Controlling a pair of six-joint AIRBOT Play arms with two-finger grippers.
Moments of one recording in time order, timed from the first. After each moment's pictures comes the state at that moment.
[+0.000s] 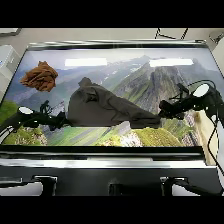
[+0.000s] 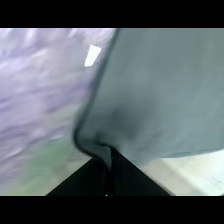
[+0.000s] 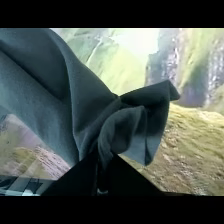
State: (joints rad) left arm 0.18 -1.49 0.87 0.75 -1.03 -1.33; right arm -0.14 -1.39 1.17 -1.14 1.32 1.62
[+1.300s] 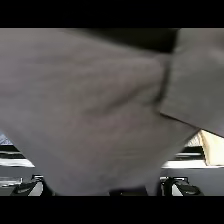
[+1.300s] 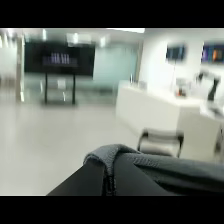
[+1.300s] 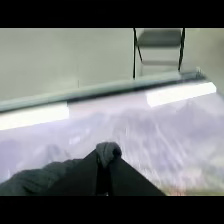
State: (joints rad) left arm 0.23 -0.80 1.72 0.87 -0.83 -1.28; right arm -0.14 -0.90 1.98 -1.53 1.38 1.70
